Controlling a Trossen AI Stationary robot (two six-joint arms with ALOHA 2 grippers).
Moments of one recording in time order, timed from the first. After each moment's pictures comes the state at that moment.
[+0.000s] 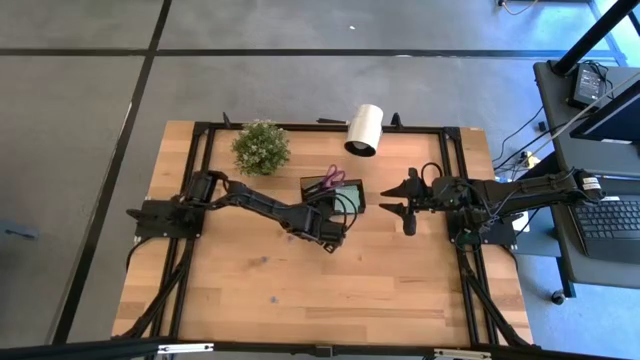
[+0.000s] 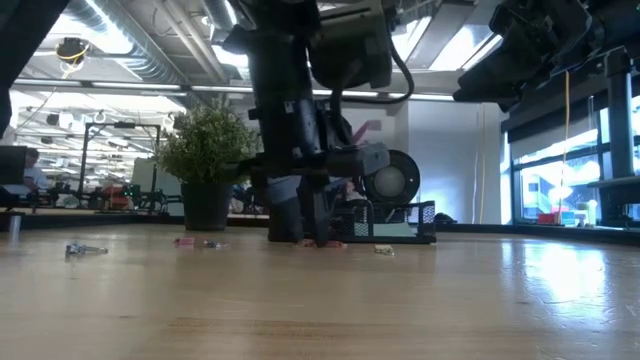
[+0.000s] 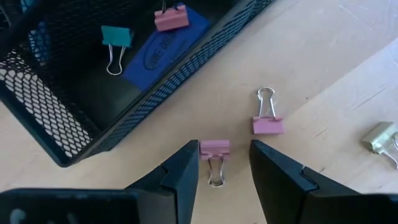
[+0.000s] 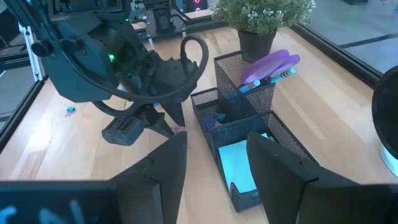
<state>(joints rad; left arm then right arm) -0.13 2.14 1.49 -0.74 -0.32 -1.08 0.06 0.75 0.43 -0.05 0.19 0.21</state>
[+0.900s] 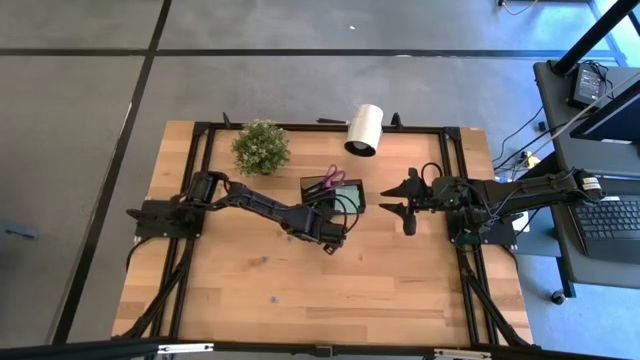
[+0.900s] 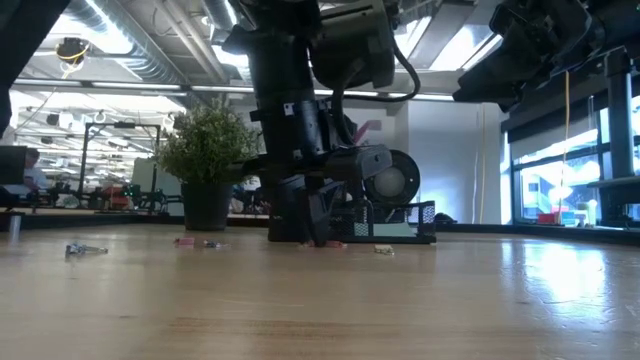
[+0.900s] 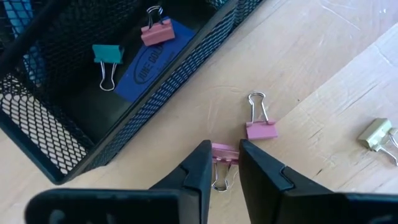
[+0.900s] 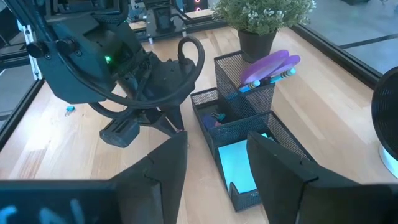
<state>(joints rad) -0.14 2.16 1.48 -0.72 -0.35 -1.00 0.06 0.75 0.43 -0.05 0.19 0.20</state>
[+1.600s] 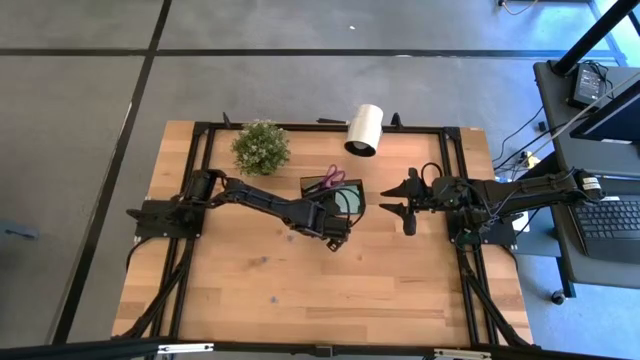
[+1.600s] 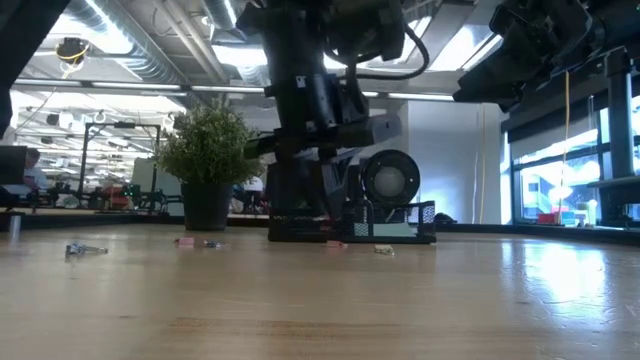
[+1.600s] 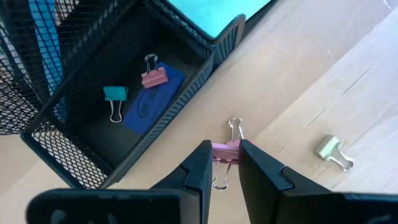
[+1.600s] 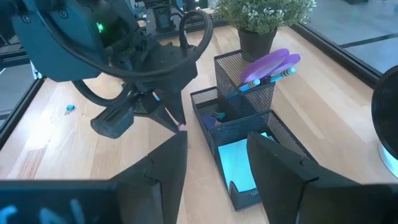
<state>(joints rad) -0.13 2.11 1.58 -0.79 -0.35 -0.93 0.06 0.75 0.43 -0.05 0.19 0.20</state>
